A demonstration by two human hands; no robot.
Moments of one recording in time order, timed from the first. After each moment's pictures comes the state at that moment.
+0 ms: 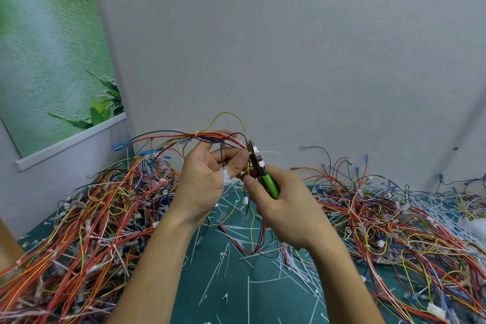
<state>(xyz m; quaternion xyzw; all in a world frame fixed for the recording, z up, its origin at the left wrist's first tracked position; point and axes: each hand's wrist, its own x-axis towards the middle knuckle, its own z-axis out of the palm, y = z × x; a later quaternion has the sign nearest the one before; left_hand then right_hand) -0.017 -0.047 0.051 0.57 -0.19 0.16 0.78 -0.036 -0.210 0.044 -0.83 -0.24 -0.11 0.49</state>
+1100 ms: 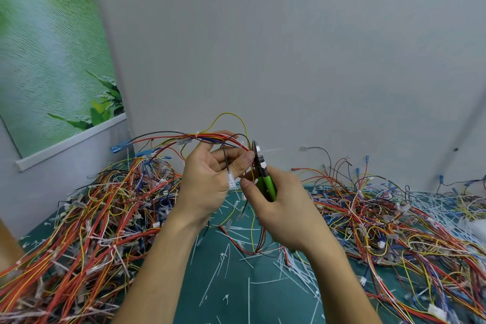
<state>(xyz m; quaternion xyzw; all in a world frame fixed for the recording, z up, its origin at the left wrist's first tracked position) -0.020 -0.053 0.053 0.57 -0.19 0.19 0.78 -0.032 -0.205 0.040 -0.83 -0.26 -0.14 0.48</state>
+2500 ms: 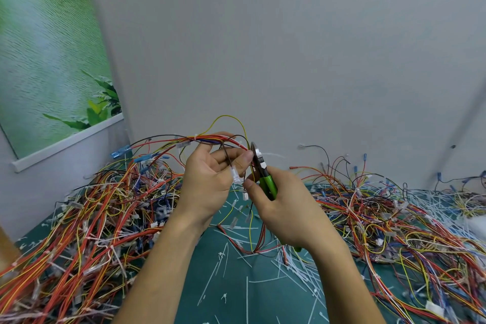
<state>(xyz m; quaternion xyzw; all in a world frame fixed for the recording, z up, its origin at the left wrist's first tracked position) -0.016 -0.058 0.048 0.59 -0.17 0.20 0.76 -0.028 -0.215 0.039 -0.86 -0.24 -0.12 0.44</state>
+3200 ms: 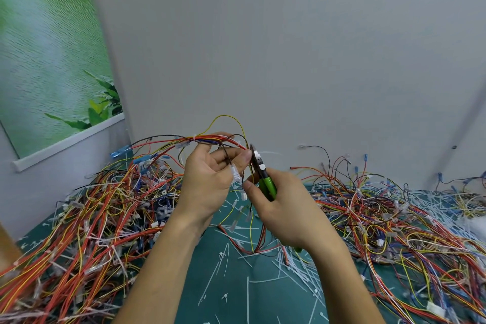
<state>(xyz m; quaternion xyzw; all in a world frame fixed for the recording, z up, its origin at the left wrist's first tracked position) -0.015 -0.056 0.048 0.59 -0.16 0.21 0.76 -0.027 -0.213 0.037 -0.86 -0.23 -0.11 0.44</state>
